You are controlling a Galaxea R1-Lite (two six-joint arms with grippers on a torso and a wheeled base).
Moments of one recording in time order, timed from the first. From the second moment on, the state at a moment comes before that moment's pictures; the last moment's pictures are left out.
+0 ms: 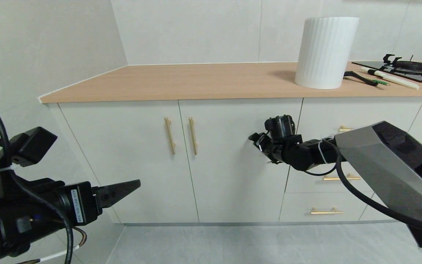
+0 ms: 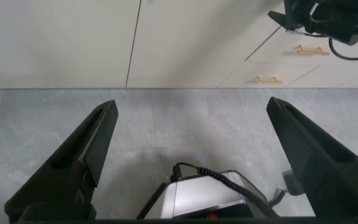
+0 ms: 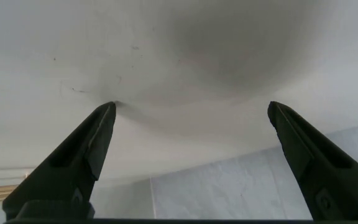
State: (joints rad) left arm -0.42 1.18 -0.64 -0.07 0.07 -0.42; right arm 0.44 2.46 -1.78 -0.25 -0.22 0.93
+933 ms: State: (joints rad) left arm -0.39 0.97 -0.51 -0.07 0.08 -0.42; right arm 0.53 1.80 -1.14 -0.24 -0.06 0.64
